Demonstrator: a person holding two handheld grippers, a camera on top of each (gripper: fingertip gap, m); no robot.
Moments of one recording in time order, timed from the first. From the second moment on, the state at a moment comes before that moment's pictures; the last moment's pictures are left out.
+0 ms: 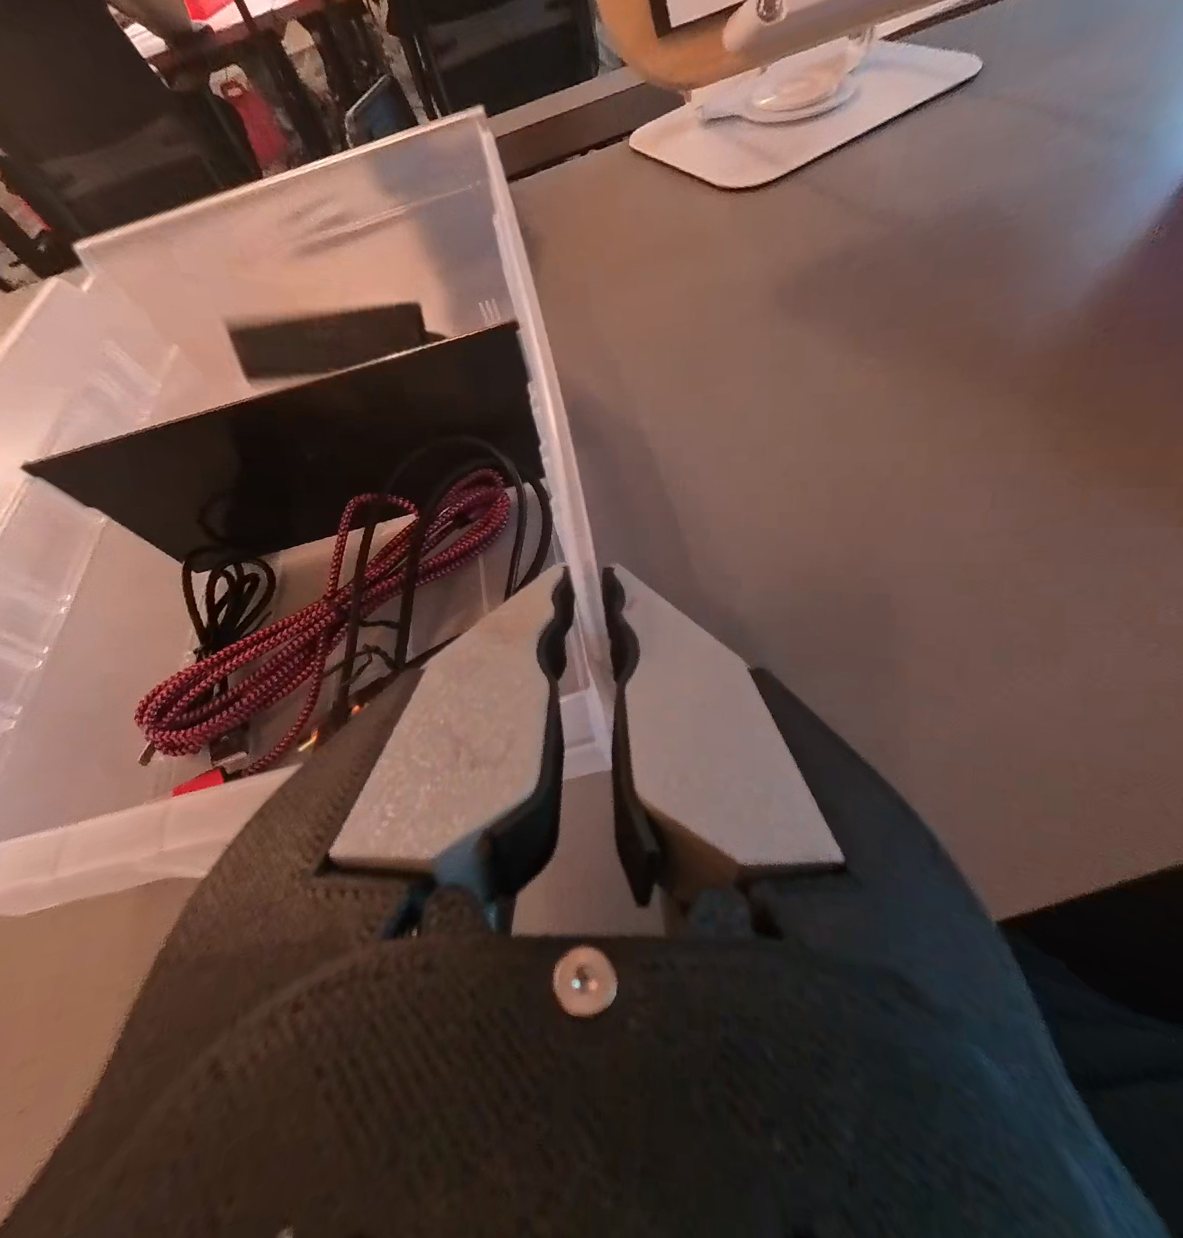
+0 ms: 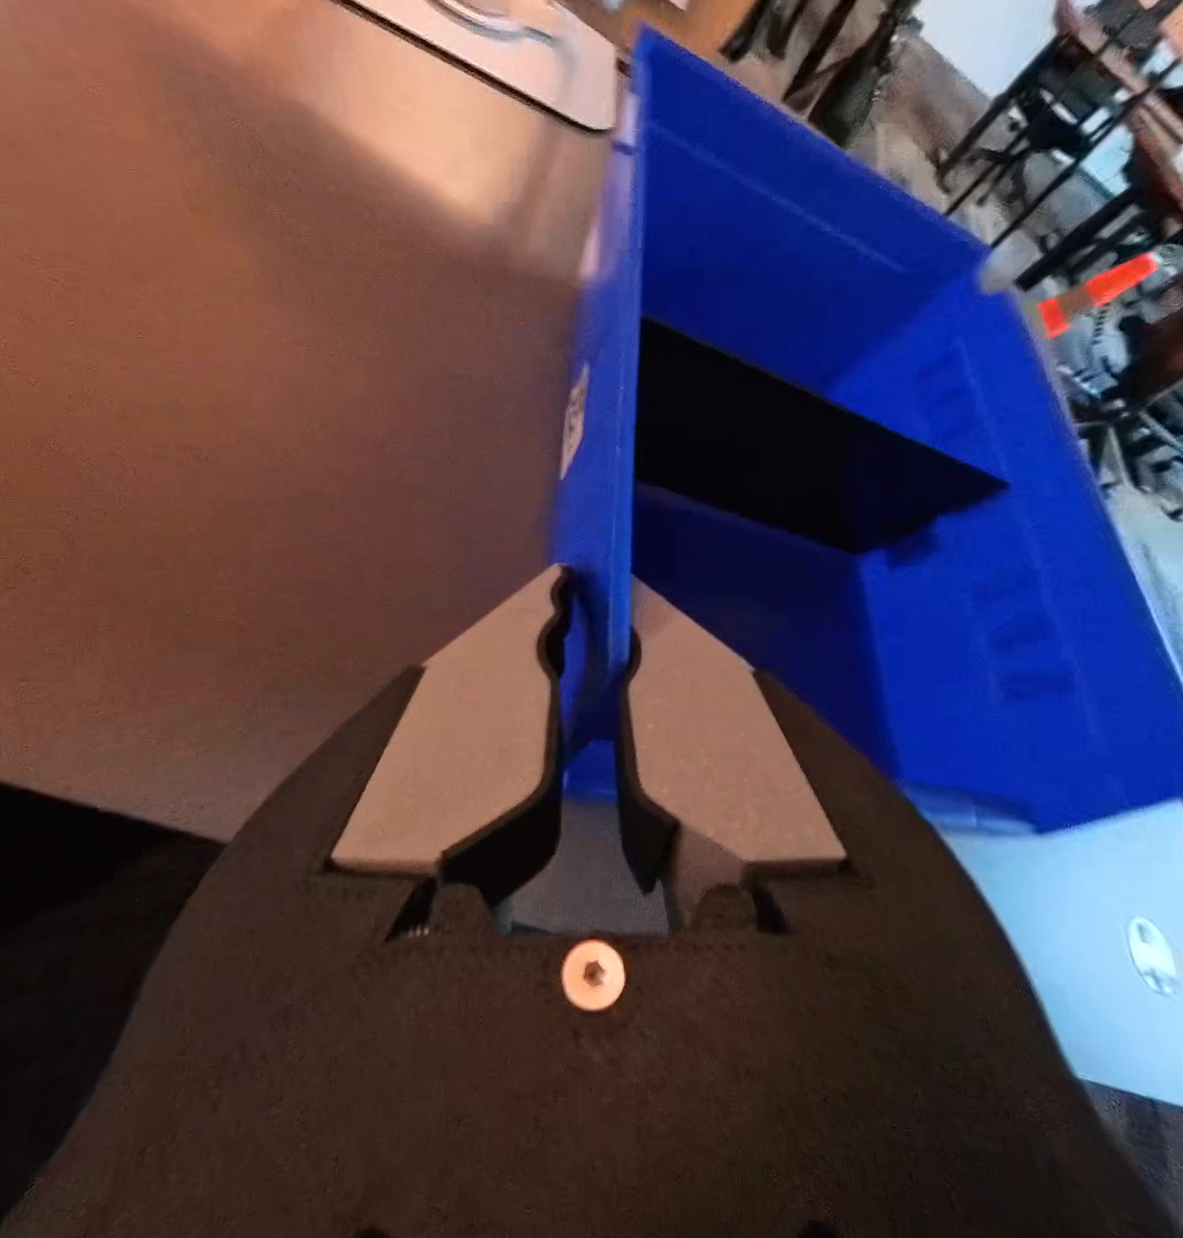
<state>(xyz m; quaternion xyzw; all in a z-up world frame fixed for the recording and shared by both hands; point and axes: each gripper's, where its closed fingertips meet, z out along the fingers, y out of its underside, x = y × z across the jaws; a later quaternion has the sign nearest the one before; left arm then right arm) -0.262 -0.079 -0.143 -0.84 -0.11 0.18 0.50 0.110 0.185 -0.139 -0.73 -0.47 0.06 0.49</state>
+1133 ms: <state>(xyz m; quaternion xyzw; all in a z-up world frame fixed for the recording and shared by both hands) -0.296 -0.081 -0.050 -0.86 -0.04 0.16 0.49 0.016 0.123 -0.101 -0.62 -0.61 0.23 0.43</state>
